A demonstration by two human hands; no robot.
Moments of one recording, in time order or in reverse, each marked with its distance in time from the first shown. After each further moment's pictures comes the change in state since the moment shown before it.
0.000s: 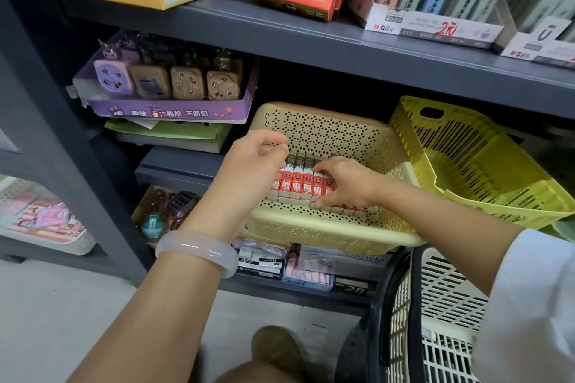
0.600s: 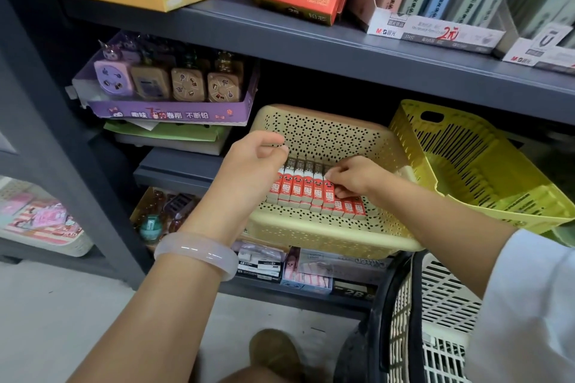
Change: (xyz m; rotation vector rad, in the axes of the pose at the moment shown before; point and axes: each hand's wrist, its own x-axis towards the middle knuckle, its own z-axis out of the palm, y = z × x) left_hand 0.007 -0.005 -0.001 -0.029 0.021 -0.010; right_hand -0.001 -0.006 -0.009 0.806 0.106 0.525
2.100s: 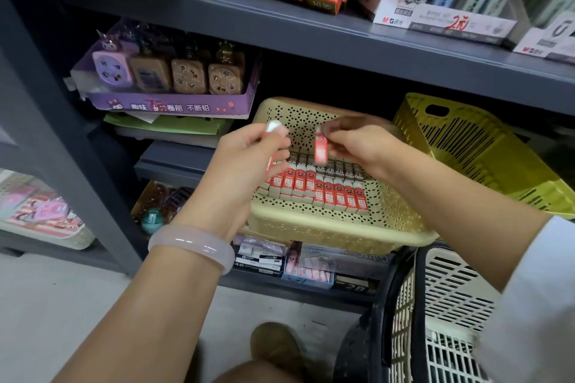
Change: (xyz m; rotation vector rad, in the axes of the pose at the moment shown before) left_hand -0.002 0.005 0.000 -0.283 0.048 -0.055; right_hand -0.014 -0.035 -0.011 0.398 -0.008 -0.220
